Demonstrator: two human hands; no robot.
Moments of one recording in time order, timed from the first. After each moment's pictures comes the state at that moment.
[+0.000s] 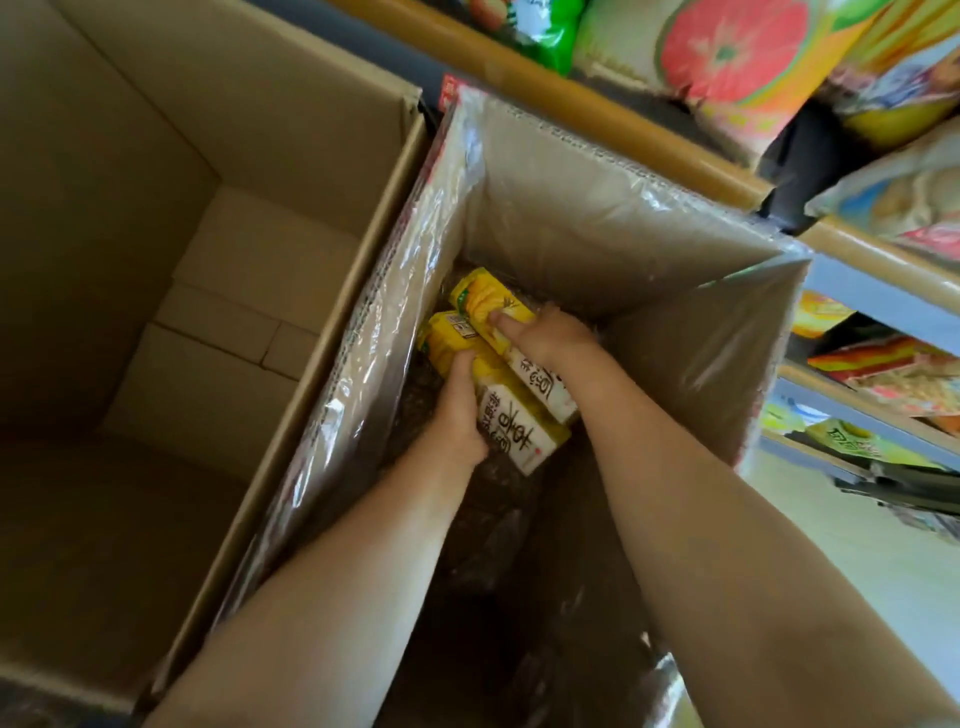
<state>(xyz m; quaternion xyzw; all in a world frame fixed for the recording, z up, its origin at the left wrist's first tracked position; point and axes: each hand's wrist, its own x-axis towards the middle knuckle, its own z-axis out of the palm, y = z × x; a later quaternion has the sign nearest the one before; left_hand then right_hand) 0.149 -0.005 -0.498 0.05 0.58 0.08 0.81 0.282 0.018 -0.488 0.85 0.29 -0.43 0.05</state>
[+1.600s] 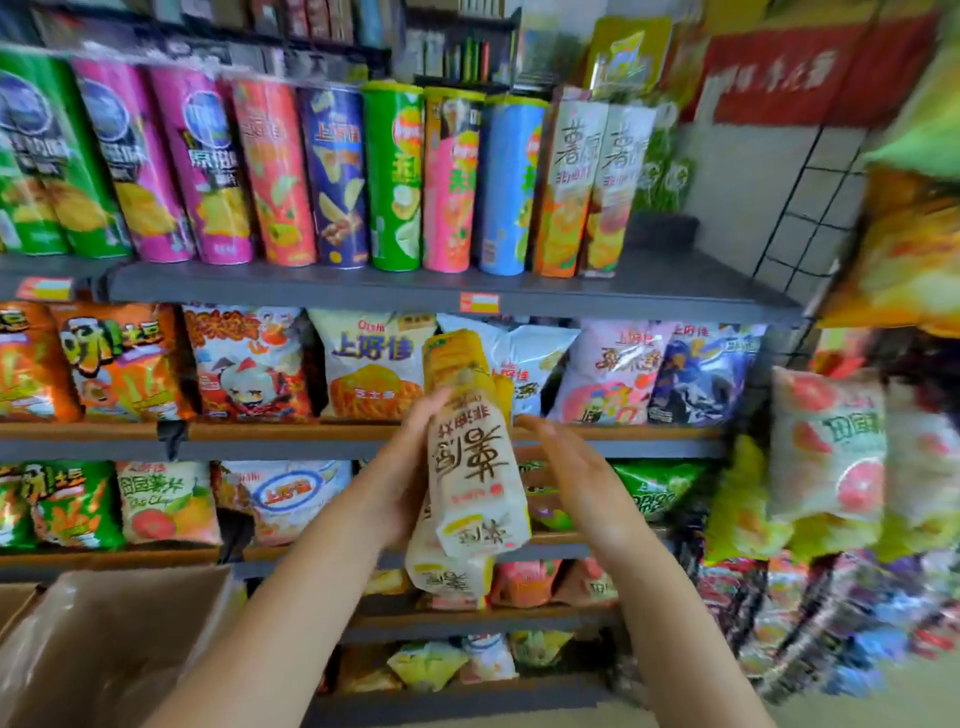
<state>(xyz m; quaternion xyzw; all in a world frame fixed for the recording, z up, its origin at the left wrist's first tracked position) 0.446 -0.384 0.091 0.51 0.23 0.08 0.82 0.554 -0.533 0.072 0.72 0.28 -0.22 -0.59</state>
